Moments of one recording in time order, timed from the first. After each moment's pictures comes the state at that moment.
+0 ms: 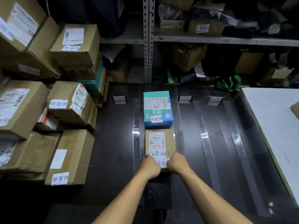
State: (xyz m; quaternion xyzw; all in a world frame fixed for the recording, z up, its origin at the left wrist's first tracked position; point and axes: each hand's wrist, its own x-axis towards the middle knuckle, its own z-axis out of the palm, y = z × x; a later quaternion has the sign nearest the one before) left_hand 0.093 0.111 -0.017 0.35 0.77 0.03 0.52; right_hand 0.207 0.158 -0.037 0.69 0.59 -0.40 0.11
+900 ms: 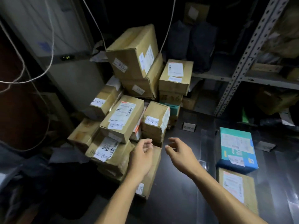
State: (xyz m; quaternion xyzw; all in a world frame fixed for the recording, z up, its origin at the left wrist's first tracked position) left_hand -0.180 0.032 0.081 0.26 0.79 0.49 0.26; right_hand -0.059 0.129 0.088 0.44 0.76 -0.47 -0.13
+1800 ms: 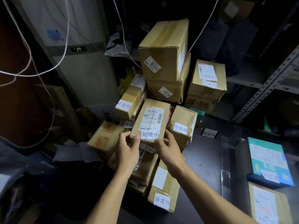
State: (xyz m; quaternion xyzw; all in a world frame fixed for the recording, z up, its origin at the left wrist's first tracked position) left_hand -0.339 -0.013 0.074 0.18 0.82 0.51 0.17; right_hand -0.235 0.081 0.077 0.45 0.57 -0.66 -0.19
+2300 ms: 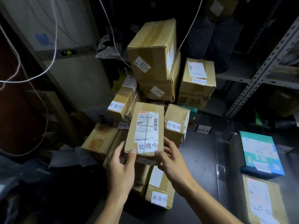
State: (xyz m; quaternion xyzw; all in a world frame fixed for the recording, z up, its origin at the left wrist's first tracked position) left_hand -0.298 -0.050 0.091 0.17 0.79 0.56 0.15; right_hand -0.184 0.054 0.091 0.40 0.57 -0.69 -0.21
